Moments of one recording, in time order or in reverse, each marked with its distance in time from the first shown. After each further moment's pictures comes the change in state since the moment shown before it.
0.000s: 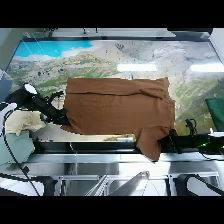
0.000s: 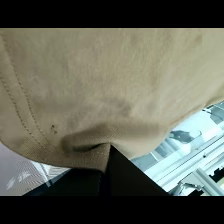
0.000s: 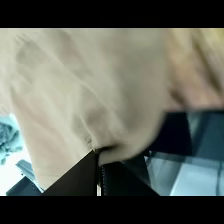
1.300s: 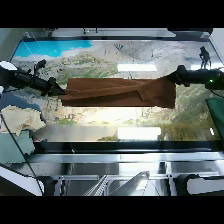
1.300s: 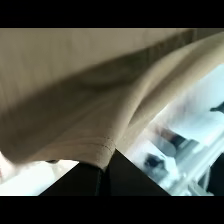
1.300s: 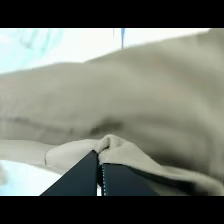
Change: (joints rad) left arm 0.095 -0.167 0.499 -0.271 -0.059 -0.016; right arm 0.231 -0.399 1.048 0.098 -0.083 -0.006
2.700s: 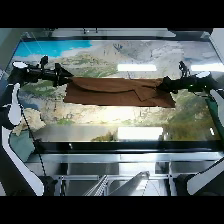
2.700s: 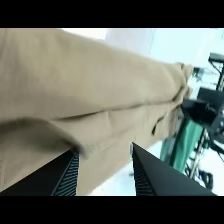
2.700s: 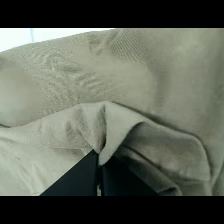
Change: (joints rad) left arm -0.005 -0.349 0.384 -0.275 0.140 -0.272; right arm 0.038 -0.317 0.153 -0.114 -0.021 0.016
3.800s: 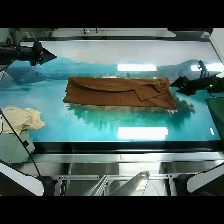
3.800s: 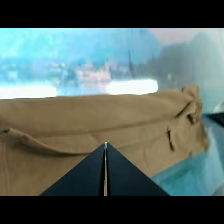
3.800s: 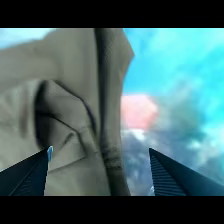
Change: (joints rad) left arm 0.006 0.306 0.001 0.140 0.038 0.200; right arm -0.158 0.029 0.026 -0.112 0.095 0.022
